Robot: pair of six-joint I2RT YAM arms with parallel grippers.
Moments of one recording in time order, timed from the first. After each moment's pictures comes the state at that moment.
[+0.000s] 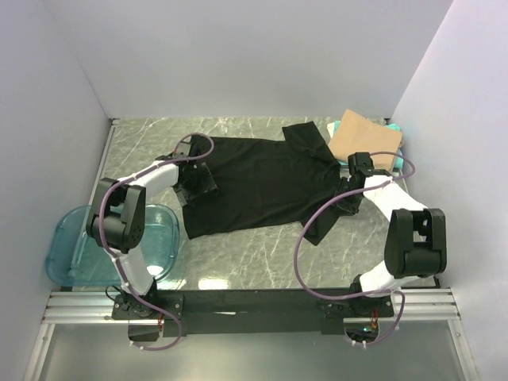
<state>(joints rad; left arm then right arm) -0.28 1.81 1.18 -0.56 0.07 -0.73 0.01 1.52 0.95 -0.67 -0.04 0.47</state>
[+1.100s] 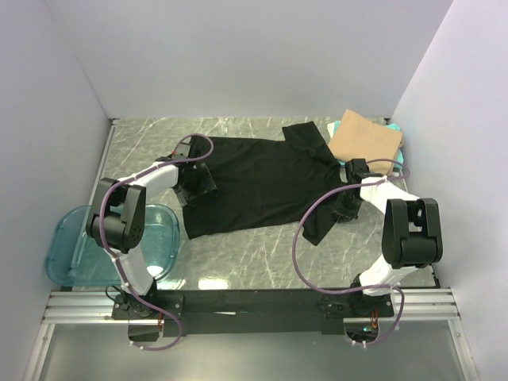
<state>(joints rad) -0.27 1.81 1.16 -0.52 0.07 -0.73 0.01 1.61 0.90 -0.62 -0.01 0.48</state>
